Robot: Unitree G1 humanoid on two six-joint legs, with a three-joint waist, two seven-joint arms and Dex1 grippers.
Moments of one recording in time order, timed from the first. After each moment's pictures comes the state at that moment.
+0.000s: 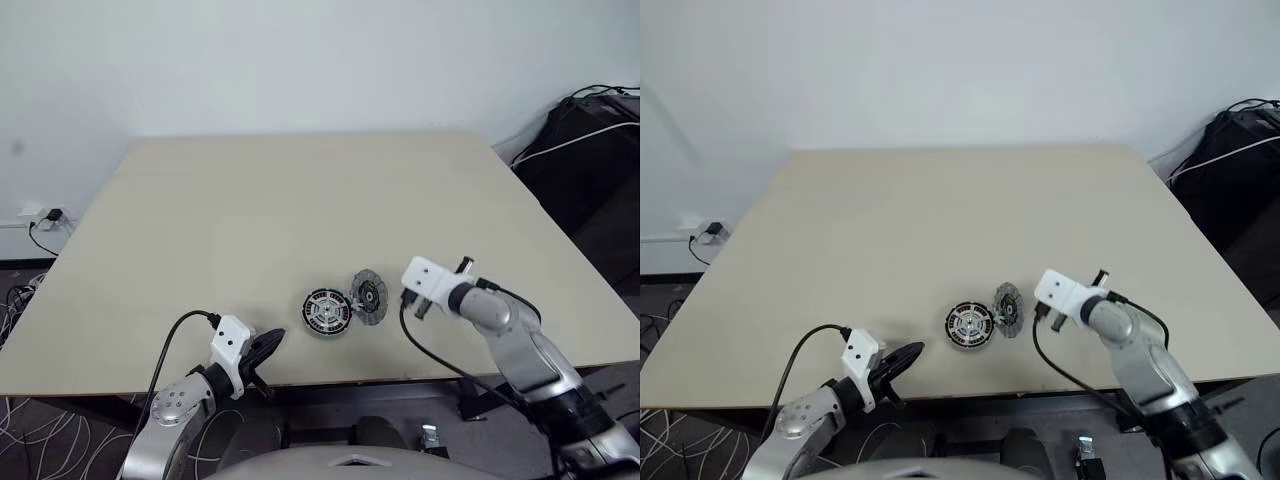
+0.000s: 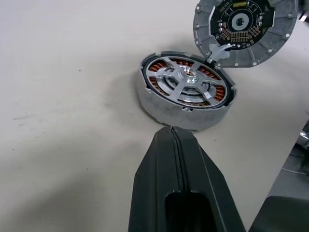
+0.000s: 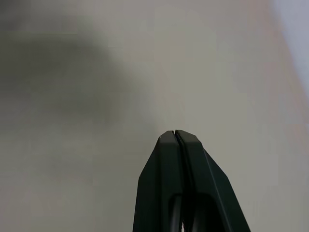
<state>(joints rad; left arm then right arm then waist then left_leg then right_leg) 0.36 0.31 -0.18 -0.22 -0.22 0.13 -0.61 -0.04 -0.71 0.25 -0.22 -0.31 0.43 0.57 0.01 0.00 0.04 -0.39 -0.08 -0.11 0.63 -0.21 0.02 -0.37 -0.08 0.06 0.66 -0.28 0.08</state>
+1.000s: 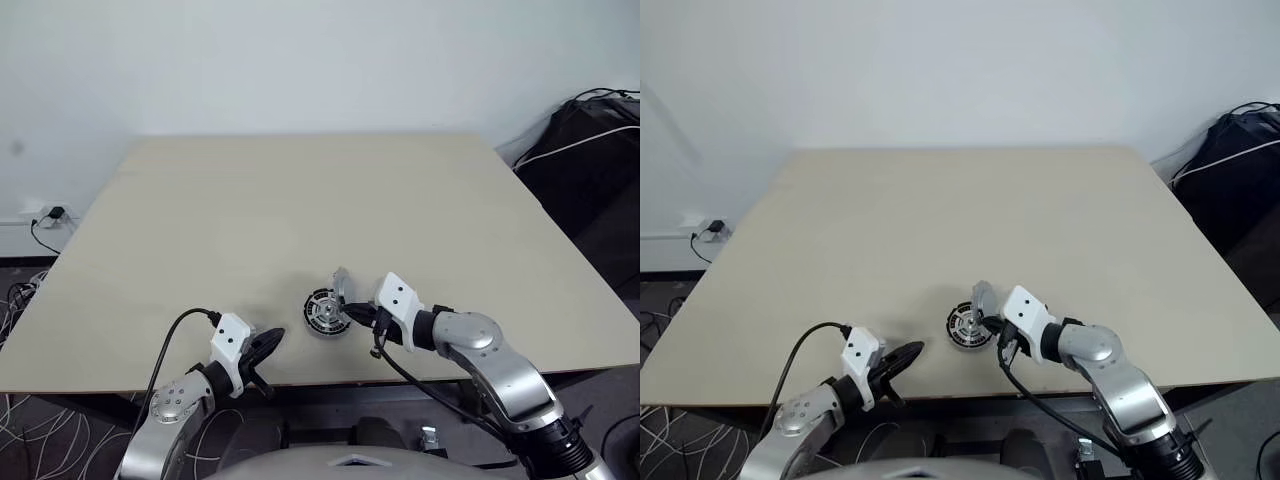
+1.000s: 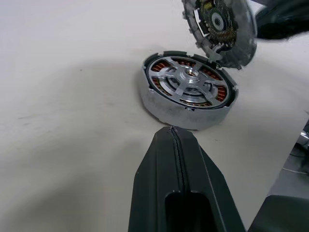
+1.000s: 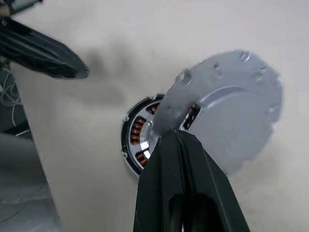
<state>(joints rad) 0.35 0.32 -0.17 -0.25 -0.22 0.18 -0.60 0.01 -0.54 0.26 -0.41 0.12 0.53 0.78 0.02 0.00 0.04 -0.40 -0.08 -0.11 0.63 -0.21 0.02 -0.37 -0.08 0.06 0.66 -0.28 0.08</state>
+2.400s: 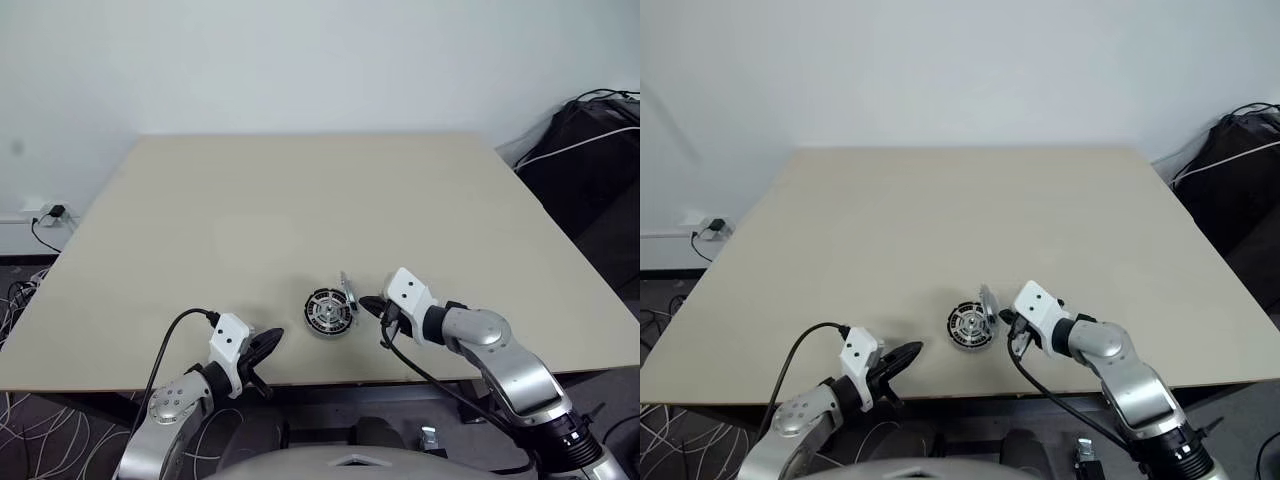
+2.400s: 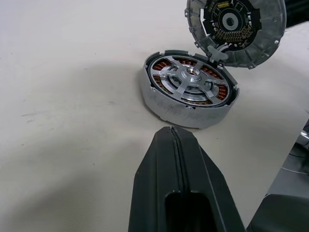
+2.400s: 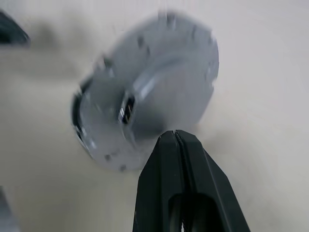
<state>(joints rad) 0.36 0.32 -0.17 -0.26 -0.22 0.18 -0.61 0.00 -0.55 0.21 -0.37 0.14 0.53 0.70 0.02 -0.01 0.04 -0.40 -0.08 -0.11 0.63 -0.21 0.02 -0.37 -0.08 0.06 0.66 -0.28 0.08</state>
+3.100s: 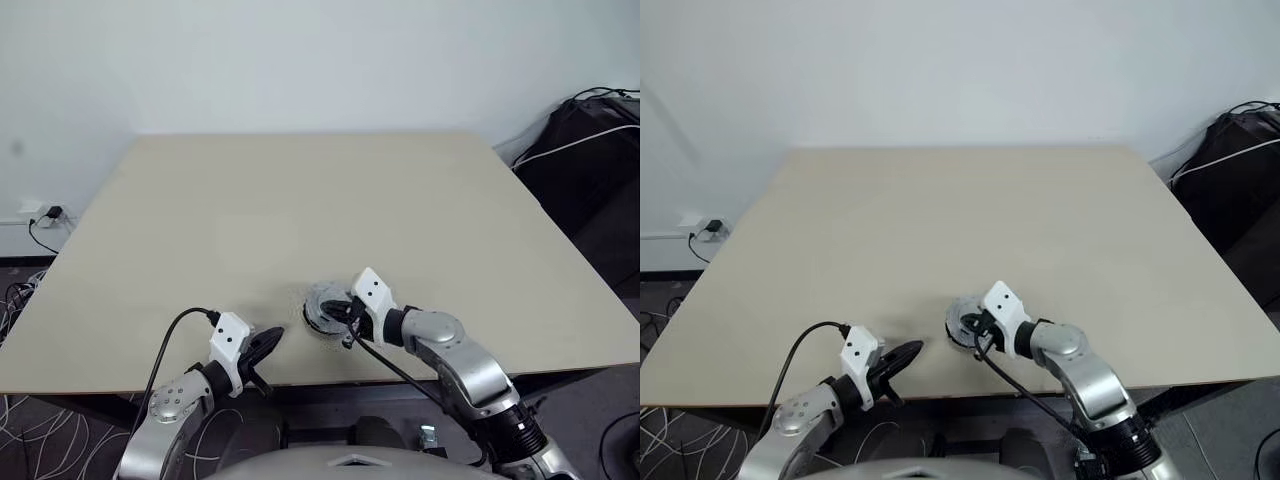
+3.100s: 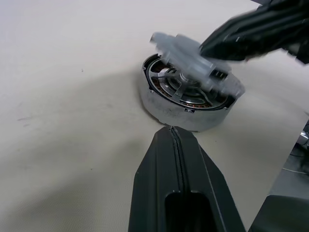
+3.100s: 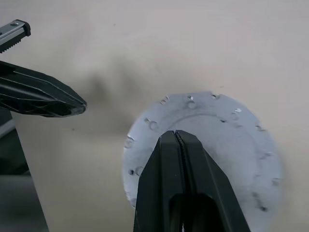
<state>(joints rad) 0.35 0.32 -0.17 -0.26 -0.22 0.18 -0.61 -0.06 -0.35 0.33 -0.24 0.16 0.57 0.66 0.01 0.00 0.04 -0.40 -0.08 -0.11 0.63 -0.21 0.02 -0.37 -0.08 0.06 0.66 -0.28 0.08</state>
